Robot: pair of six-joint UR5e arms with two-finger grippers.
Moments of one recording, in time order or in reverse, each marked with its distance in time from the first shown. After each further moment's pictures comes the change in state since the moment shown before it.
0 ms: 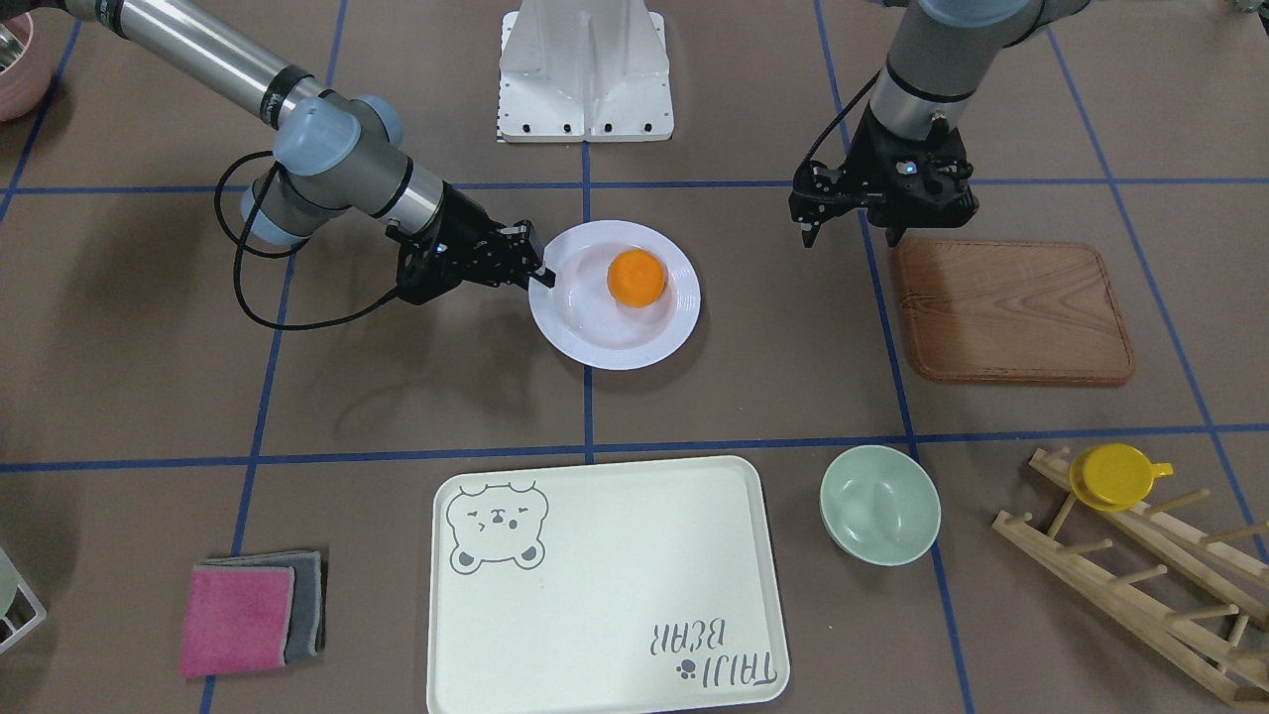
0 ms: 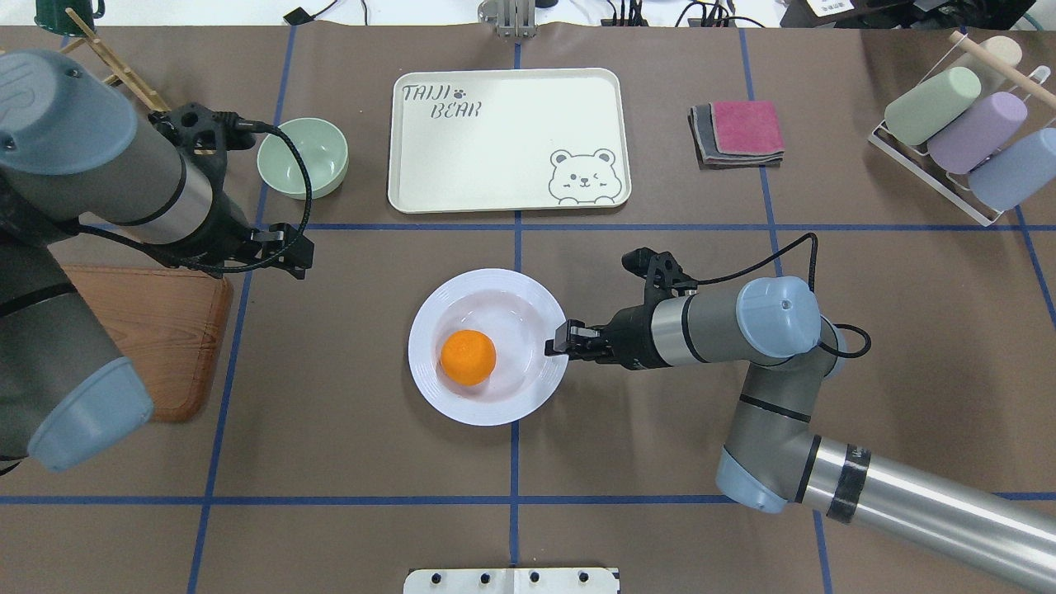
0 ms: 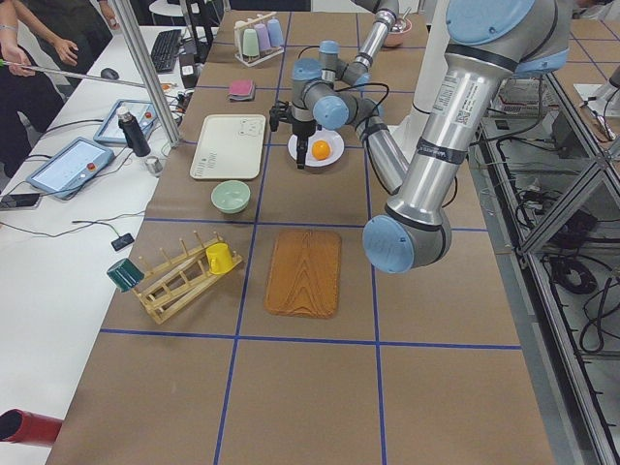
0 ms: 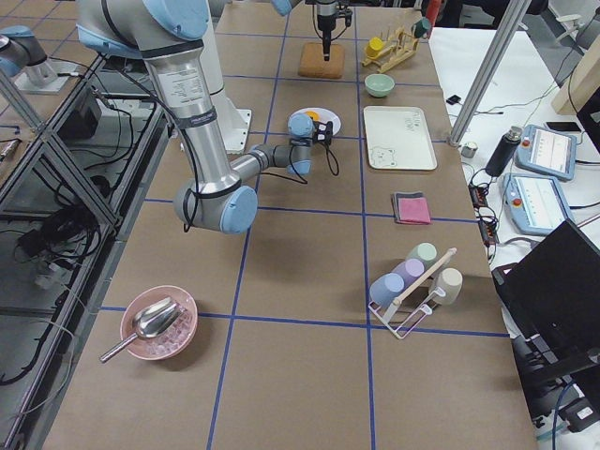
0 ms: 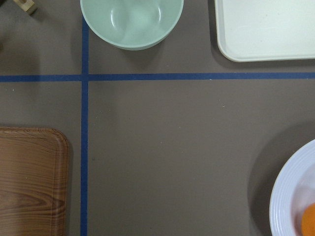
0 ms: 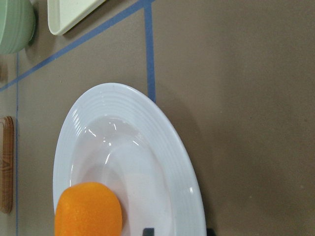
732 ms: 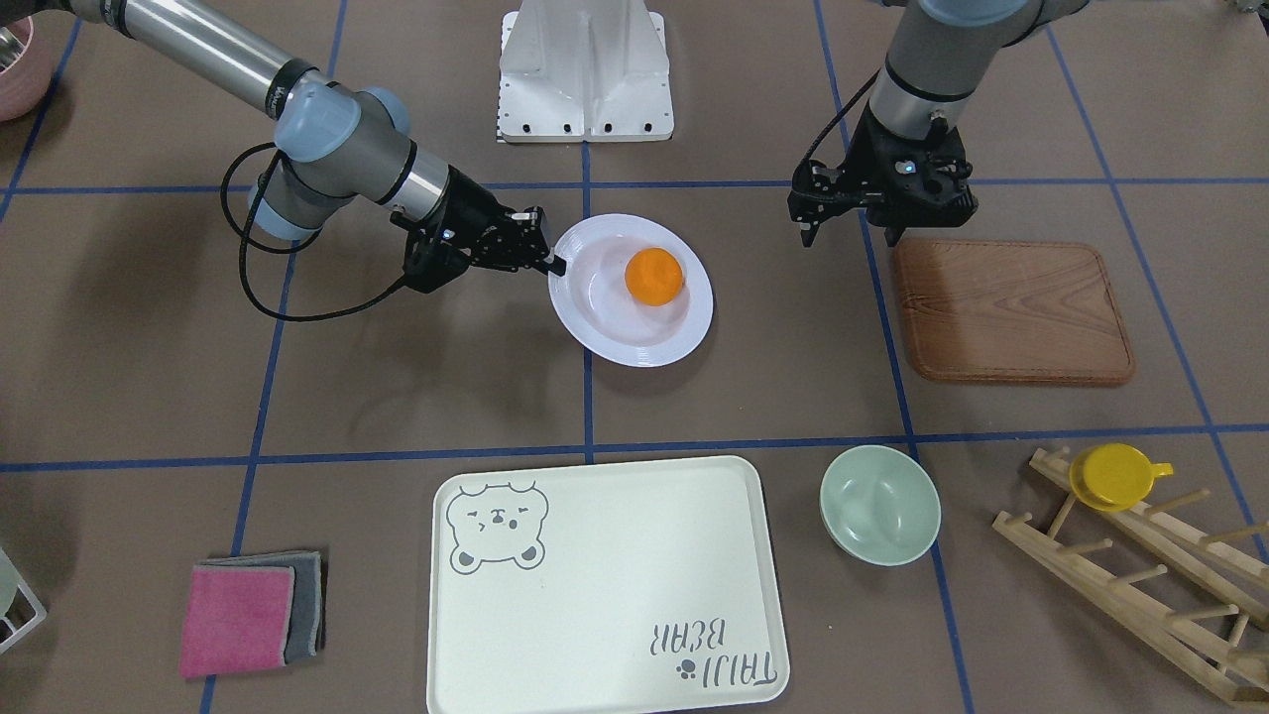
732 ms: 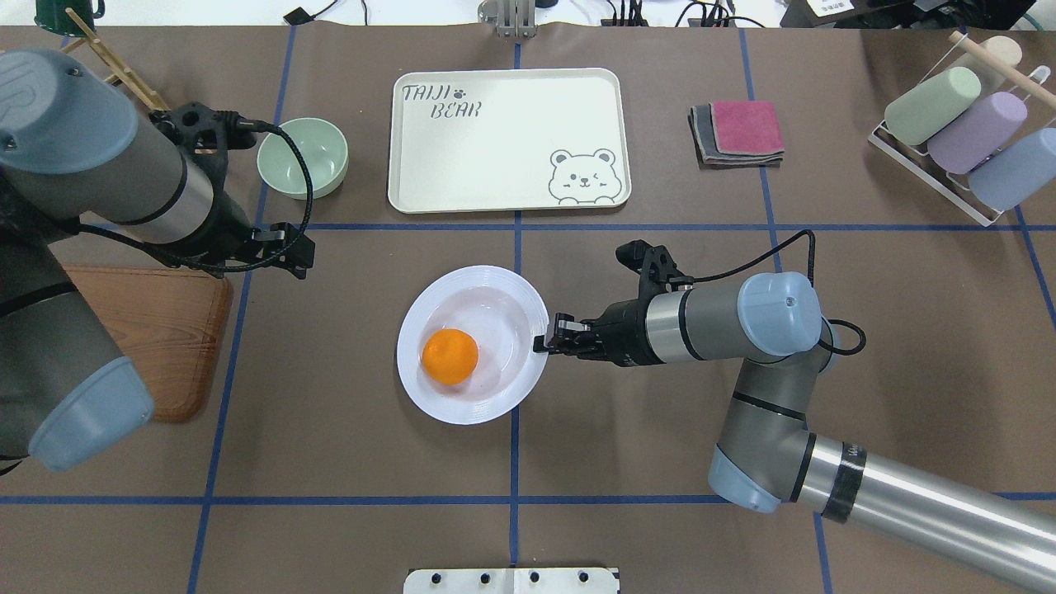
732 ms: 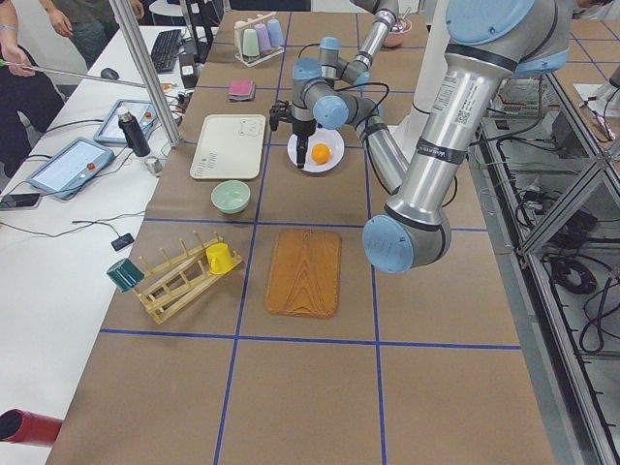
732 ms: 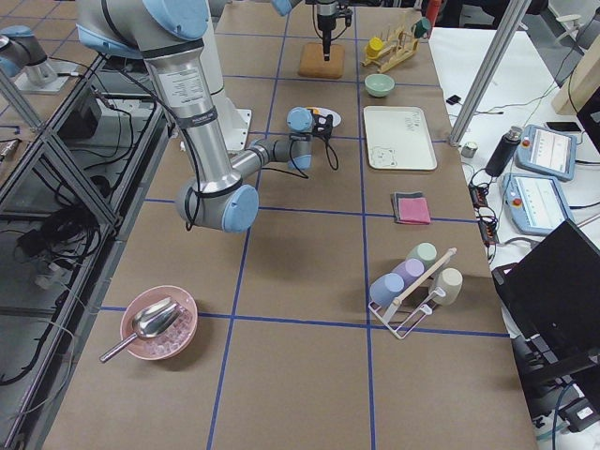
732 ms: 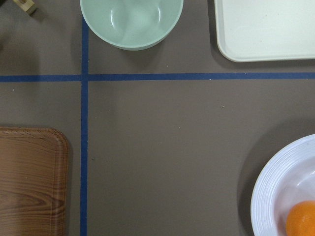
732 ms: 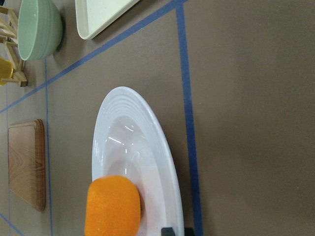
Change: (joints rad) left arm 0.000 -0.004 0.000 0.002 -0.001 0.000; right arm 0.002 0.013 0.038 0.023 -0.001 0.056
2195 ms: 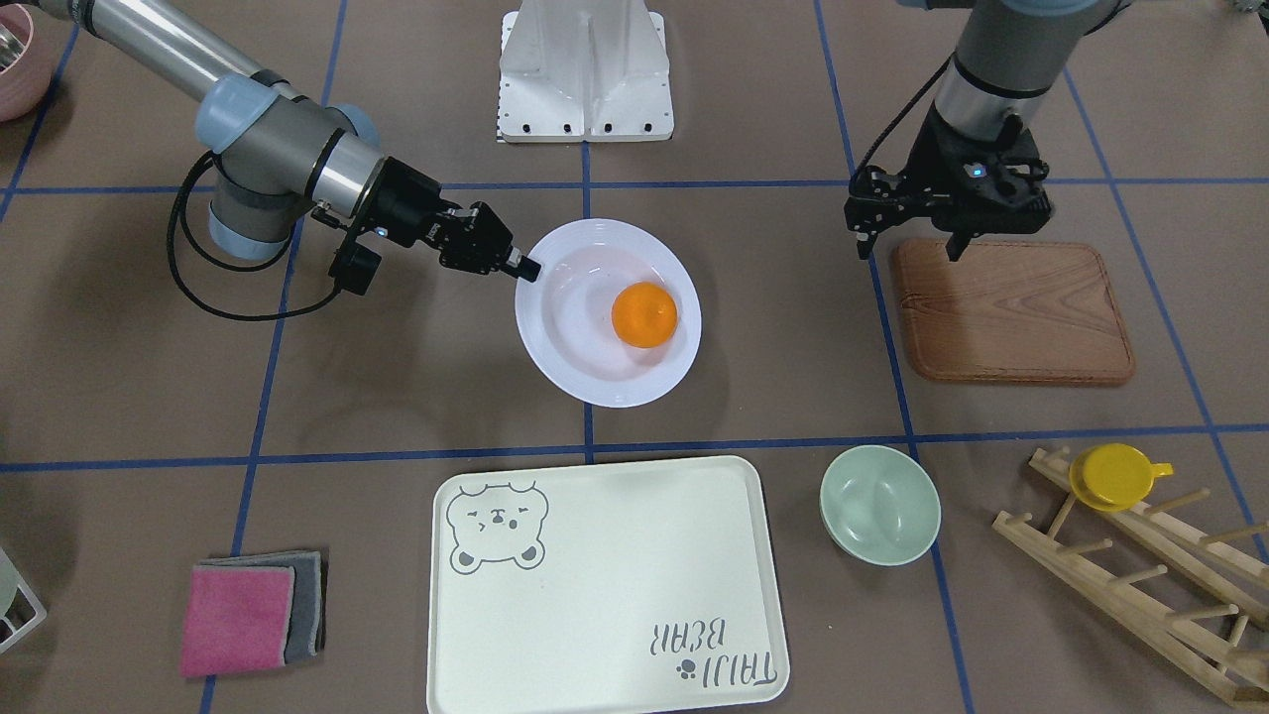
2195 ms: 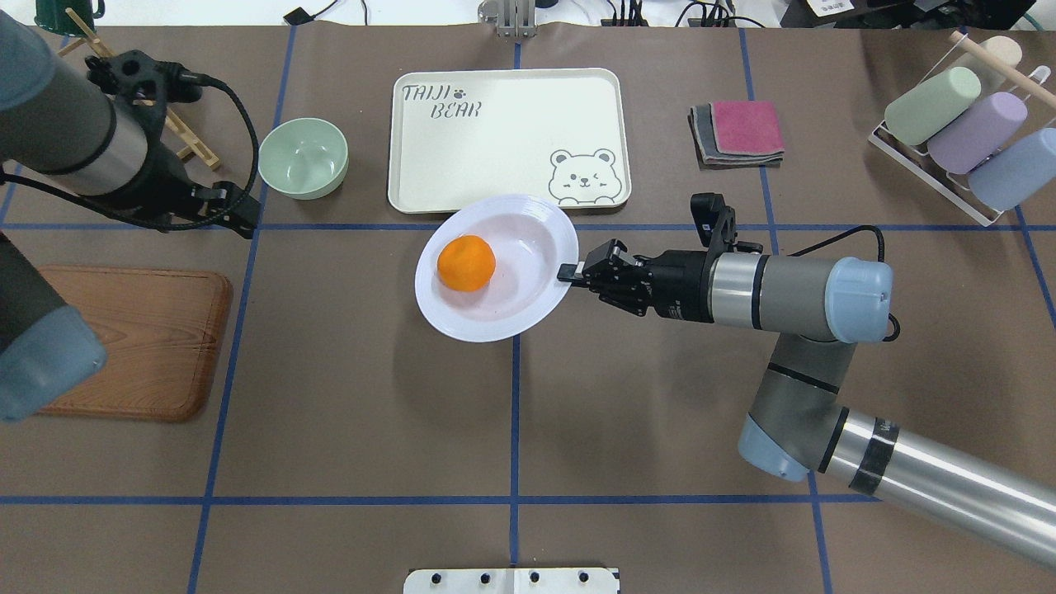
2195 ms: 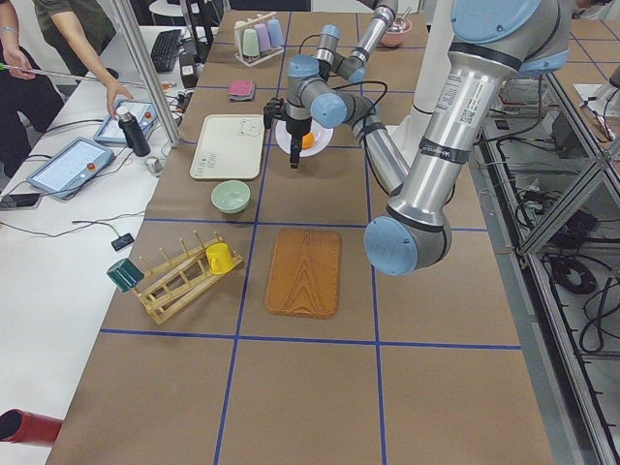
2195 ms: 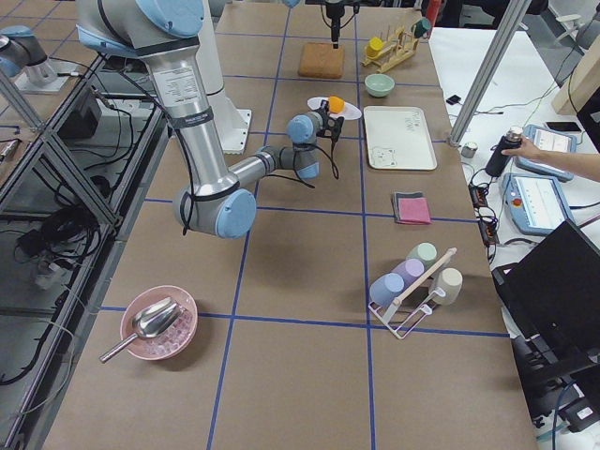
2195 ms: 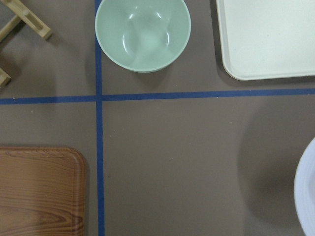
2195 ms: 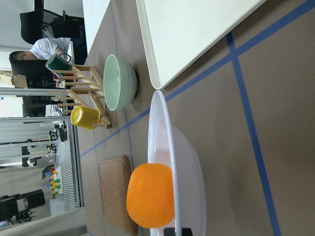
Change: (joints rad) left arm -0.150 0.043 -0.002 0.024 -0.026 0.213; right arm 0.090 -0.044 -0.026 0.313 -0.149 0.289
